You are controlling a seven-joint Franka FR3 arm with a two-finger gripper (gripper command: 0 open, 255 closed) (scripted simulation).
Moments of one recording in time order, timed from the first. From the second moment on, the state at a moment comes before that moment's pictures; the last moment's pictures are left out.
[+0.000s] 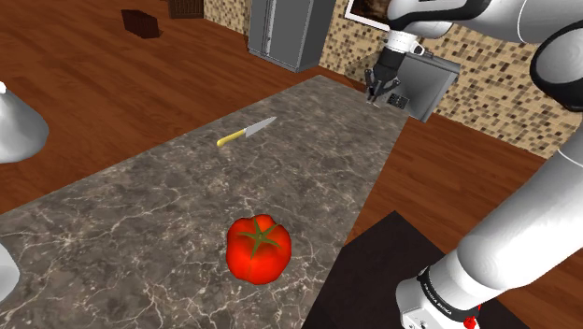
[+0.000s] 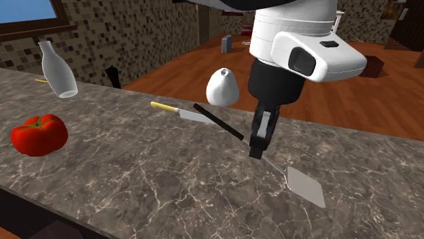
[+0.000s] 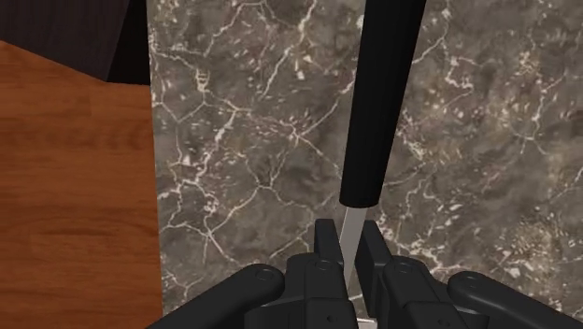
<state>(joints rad) -0.24 0.11 -0.18 -1.71 0.07 1.77 0.79</state>
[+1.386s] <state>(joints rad) 0.00 -0.12 0.07 -1.99 0.07 1.85 1.27</state>
